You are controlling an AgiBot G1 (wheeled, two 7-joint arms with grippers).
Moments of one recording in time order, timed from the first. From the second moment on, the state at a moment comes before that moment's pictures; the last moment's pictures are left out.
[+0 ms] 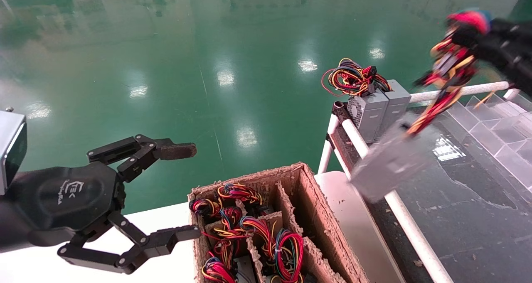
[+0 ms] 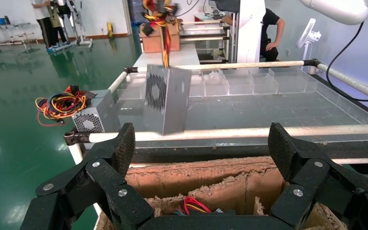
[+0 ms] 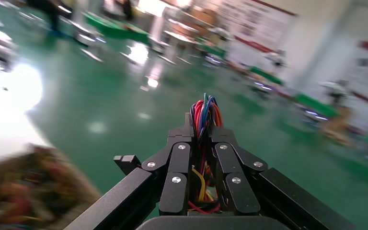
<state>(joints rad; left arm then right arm) -1.09 0.56 0.39 -1.24 0.64 1.44 -0.12 1.30 -0.44 -0.36 0.95 -0.65 -1.32 -0.11</state>
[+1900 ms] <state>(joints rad) -1.09 0.56 0.39 -1.24 0.64 1.44 -0.12 1.81 -0.96 -0.52 0.03 -1.08 -0.82 -0.52</state>
